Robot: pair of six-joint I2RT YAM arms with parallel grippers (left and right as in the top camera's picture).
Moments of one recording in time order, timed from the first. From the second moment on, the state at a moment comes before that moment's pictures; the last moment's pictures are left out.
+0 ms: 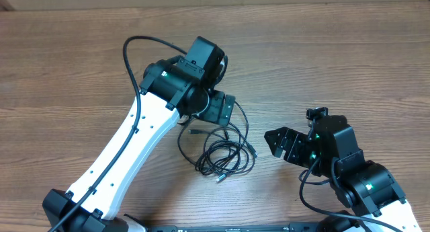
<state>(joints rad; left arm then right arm) -0.55 1.61 1.65 -1.32 0.08 -0.29 0.43 0.83 0.79 -0.81 -0.20 0.78</state>
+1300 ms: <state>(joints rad) -0.71 1.62 0.88 -0.73 0.23 -0.15 0.43 0.81 0.79 -0.85 -0.20 0.91</state>
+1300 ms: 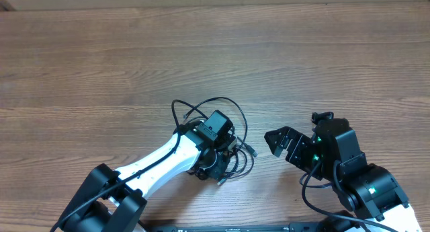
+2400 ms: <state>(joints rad) -0.60 1.62 1.55 -1.14 0.11 -0.33 0.43 0.98 0.79 -0.74 -0.30 1.02</state>
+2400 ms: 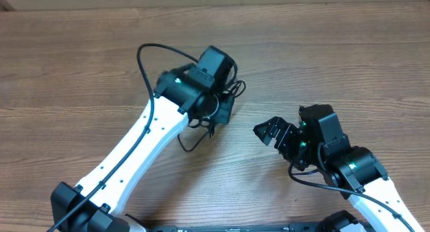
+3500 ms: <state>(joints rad) -0.59 1.58 1.56 -1.22 0.26 0.20 0.43 1.18 0.79 -0.34 -0.48 1.28</state>
